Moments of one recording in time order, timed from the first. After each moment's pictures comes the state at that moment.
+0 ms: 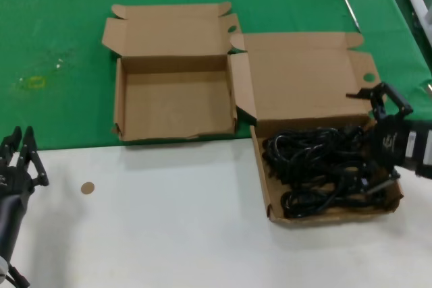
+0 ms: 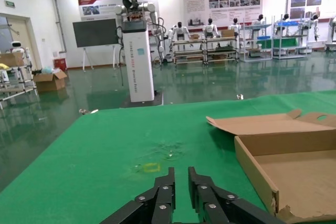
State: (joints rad) left arm 0.00 -0.30 1.60 -1.60 -1.80 0.00 0.00; right arm 0.26 0.95 -1.76 1.53 1.79 -0.67 -0.29
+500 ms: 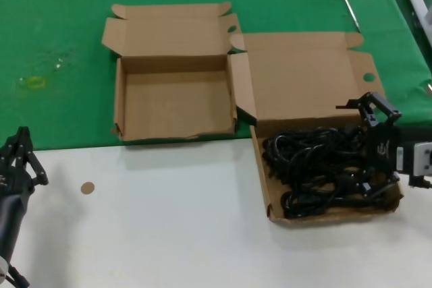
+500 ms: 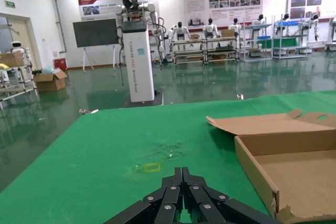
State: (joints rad) left arm 0.00 -0.30 1.60 -1.60 -1.80 0.00 0.00; right arm 0.39 0.91 -1.83 1.40 1.70 -0.80 -0.47
